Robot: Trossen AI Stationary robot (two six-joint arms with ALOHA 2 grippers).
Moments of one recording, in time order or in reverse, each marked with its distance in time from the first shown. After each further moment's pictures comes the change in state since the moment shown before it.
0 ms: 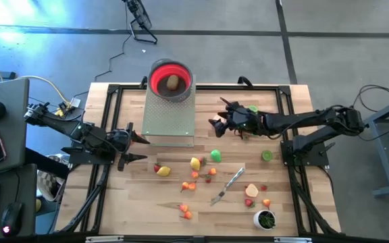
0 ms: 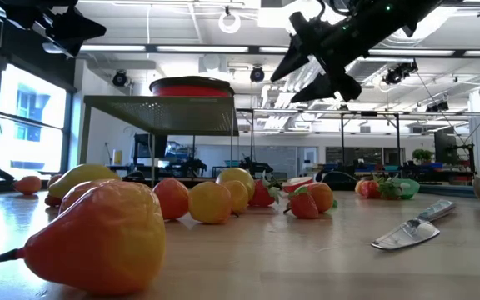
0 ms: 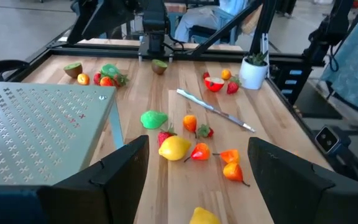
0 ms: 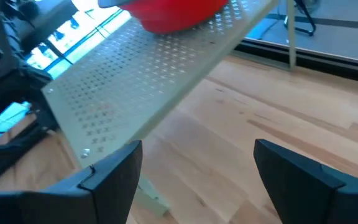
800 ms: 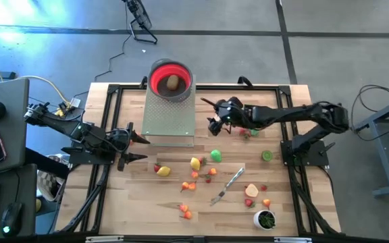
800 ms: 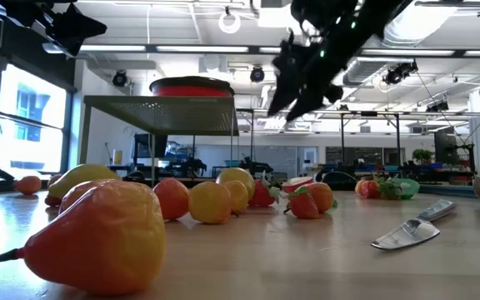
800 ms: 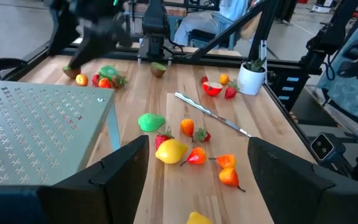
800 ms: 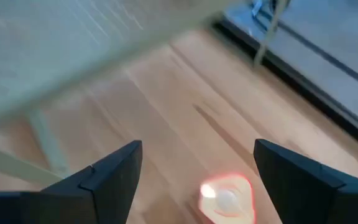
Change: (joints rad) left arm 0.000 0.000 0.000 0.011 0.000 -0.020; right arm -0.104 0.195 0.183 -0.254 -0.005 -0.338
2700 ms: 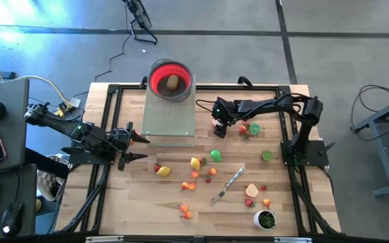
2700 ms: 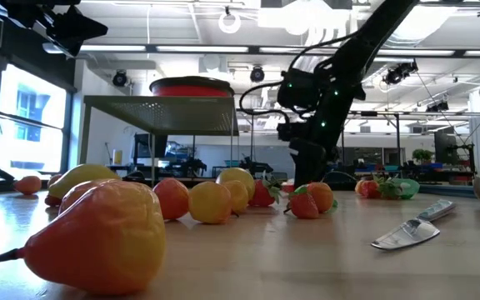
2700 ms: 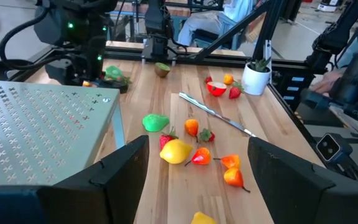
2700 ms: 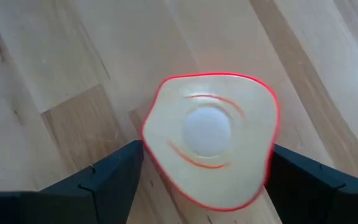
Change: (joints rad) left arm 0.000 0.000 0.000 -0.002 -0.017 0.008; right arm -0.206 0.304 0.001 -0.093 -0.341 -0.256
